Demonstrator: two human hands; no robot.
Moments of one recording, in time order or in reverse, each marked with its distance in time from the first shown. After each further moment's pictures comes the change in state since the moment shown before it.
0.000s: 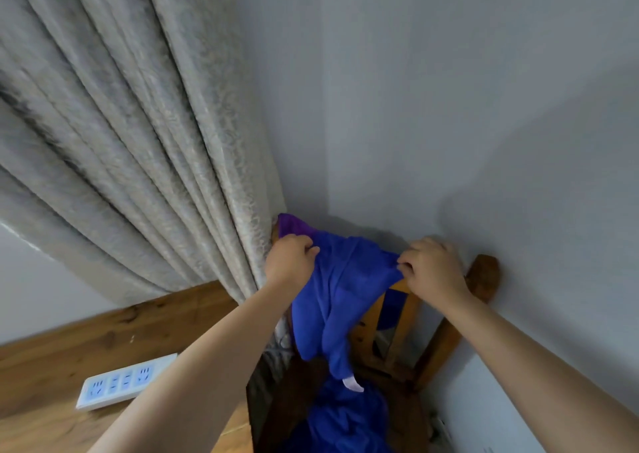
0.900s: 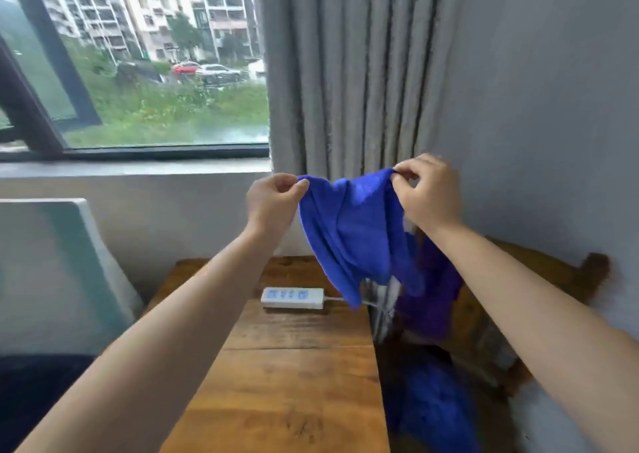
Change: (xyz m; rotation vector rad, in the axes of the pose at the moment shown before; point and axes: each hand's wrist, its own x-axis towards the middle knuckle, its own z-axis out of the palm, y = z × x) left_hand -0.250 -0.120 -0.267 -0.701 0.612 -0.142; right_hand -0.095 -0.313 -0.161 0.590 0.541 -0.222
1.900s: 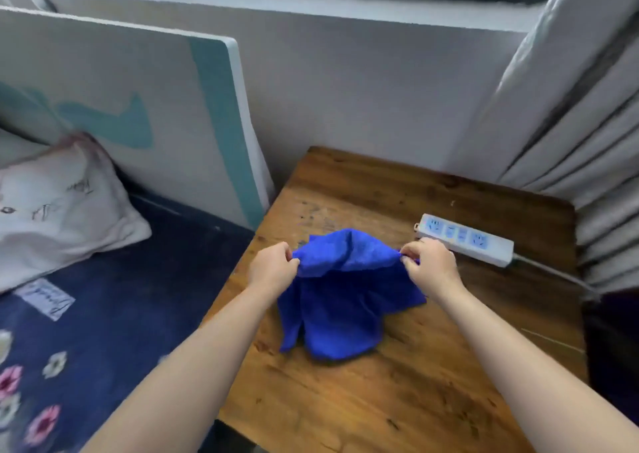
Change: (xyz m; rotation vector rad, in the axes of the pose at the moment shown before) left_hand -0.019 -0.346 -0.238 0.886 -0.155 -0.692; right_hand -0.194 -0.056 0.357 -0.094 -1.050 0.123
